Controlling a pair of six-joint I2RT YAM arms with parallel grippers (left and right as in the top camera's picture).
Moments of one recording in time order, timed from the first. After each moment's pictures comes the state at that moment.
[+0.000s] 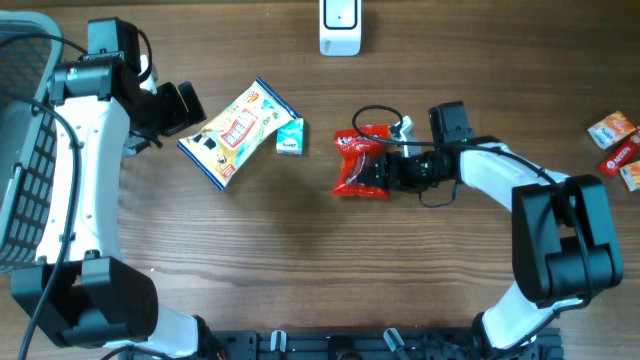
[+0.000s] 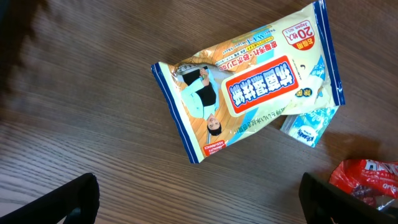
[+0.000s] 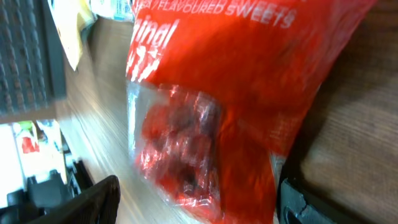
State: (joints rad) left arm 0.10 1.69 1.61 -1.23 0.07 -0.34; right arm 0.17 1.85 0.91 -0.32 -0.83 0.19
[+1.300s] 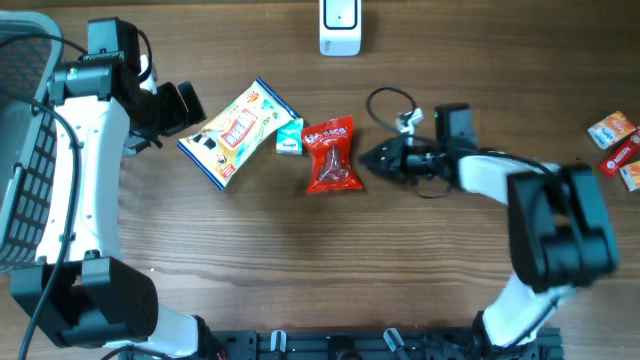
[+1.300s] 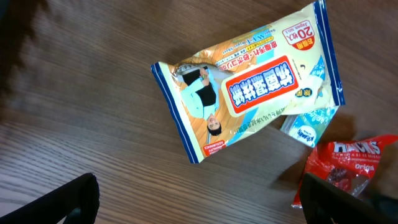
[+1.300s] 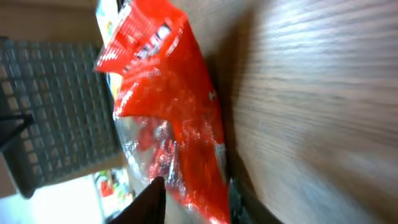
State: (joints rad) left arm 0.10 1.69 1.61 -1.23 0.07 -0.34; right arm 0.12 1.87 0.86 -0.04 -0.91 0.58
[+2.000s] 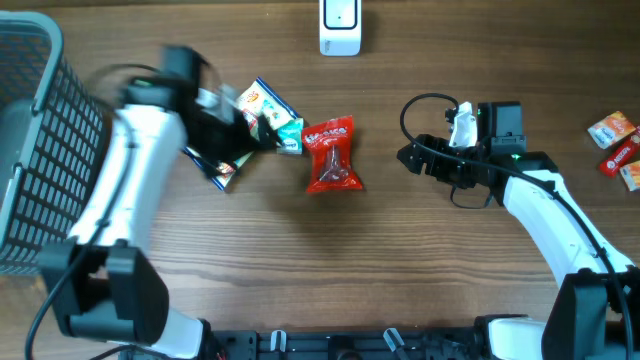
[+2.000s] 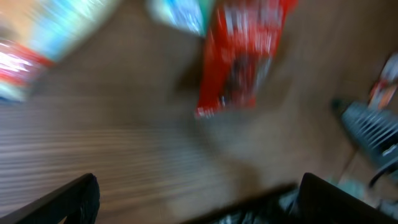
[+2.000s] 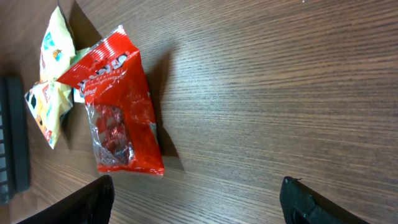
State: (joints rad) left arm -0.11 1.69 1.40 -1.18 0.53 -0.34; right arm 0.05 1.49 0.86 -0.45 -0.51 0.35
